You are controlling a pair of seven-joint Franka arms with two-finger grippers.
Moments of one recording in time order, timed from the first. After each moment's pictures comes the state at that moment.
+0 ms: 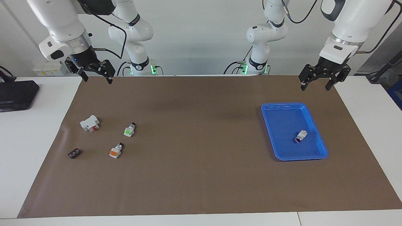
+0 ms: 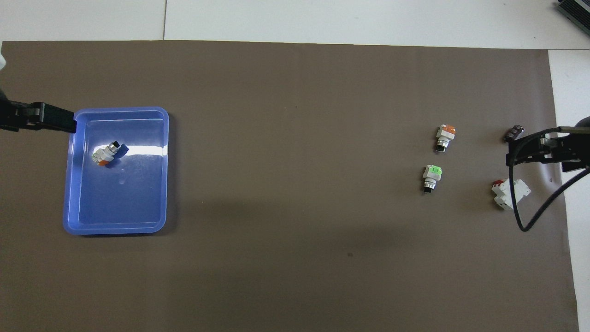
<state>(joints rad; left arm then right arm) 0.17 0.04 -0.26 -1.49 0.02 1.61 0.00 0.07 -0.02 -0.06 -1.57 -0.03 1.48 0.14</state>
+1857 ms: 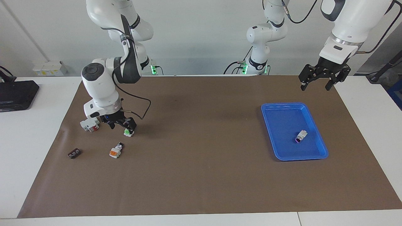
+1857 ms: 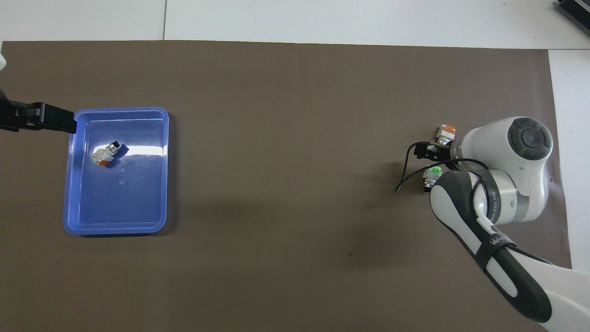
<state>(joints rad) 0.17 0.04 -0.26 -1.49 0.02 1.61 0.00 0.11 0.19 -0.06 -2.15 -0.02 2.41 0.41</state>
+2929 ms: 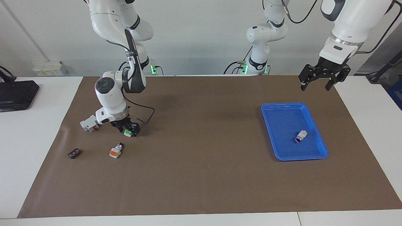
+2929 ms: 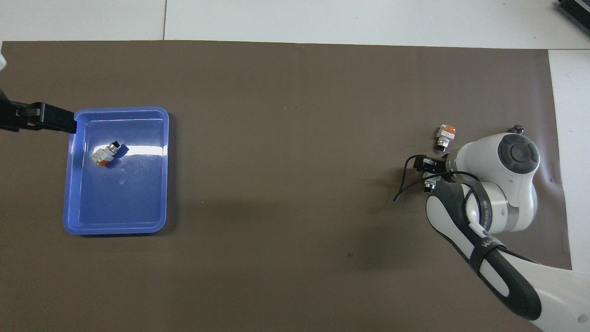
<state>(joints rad) 0.17 0.04 -0.26 -1.49 0.02 1.61 0.00 0.10 0.21 -0.06 -2.21 -0.02 2.46 0.40</state>
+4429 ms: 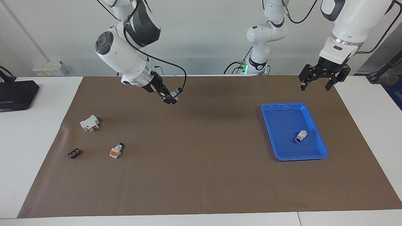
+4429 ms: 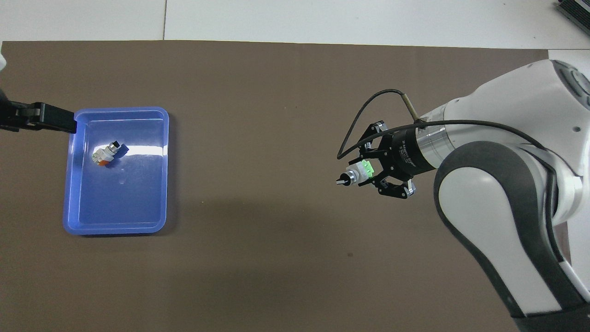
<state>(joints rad) 0.17 0.04 -0.26 -1.49 0.02 1.61 0.00 0.30 0.06 -0.02 -1.76 0.55 1.79 1.34</state>
